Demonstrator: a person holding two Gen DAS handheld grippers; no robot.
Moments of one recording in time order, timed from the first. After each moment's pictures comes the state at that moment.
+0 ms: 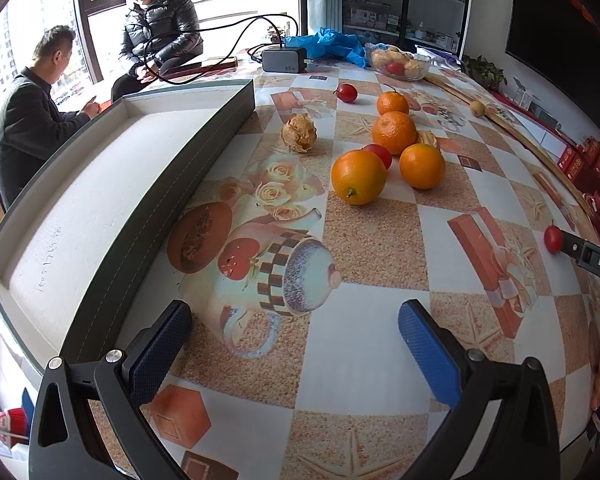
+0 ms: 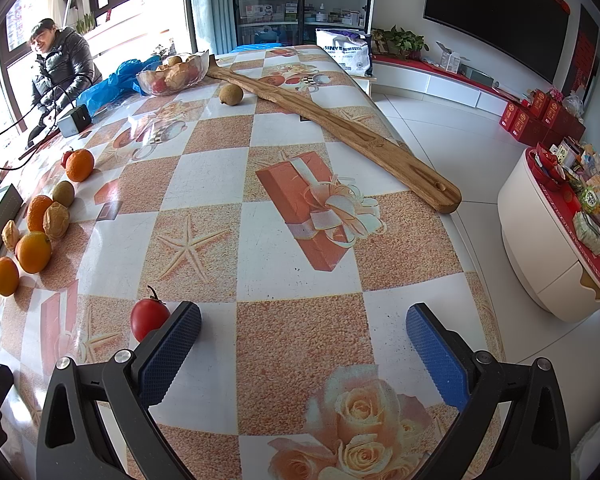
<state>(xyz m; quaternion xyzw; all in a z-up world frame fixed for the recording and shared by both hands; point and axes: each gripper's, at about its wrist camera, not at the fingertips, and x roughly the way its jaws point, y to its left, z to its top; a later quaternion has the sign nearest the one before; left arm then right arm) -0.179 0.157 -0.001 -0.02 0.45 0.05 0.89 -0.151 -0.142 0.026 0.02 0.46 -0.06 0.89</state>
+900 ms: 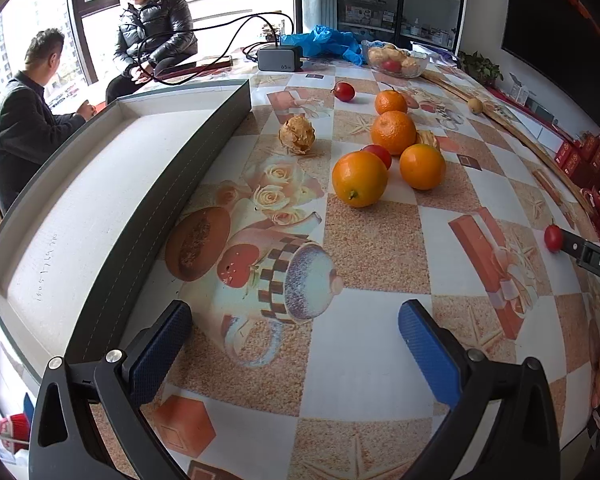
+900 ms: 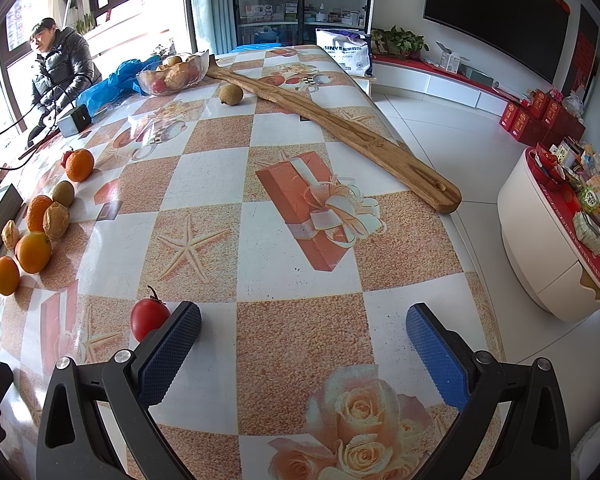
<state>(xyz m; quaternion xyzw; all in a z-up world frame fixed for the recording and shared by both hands) -0.172 0.160 0.000 -0.02 0.46 0.04 0.89 -0.151 -0.141 0.026 0.02 0.46 -0.06 0.89</state>
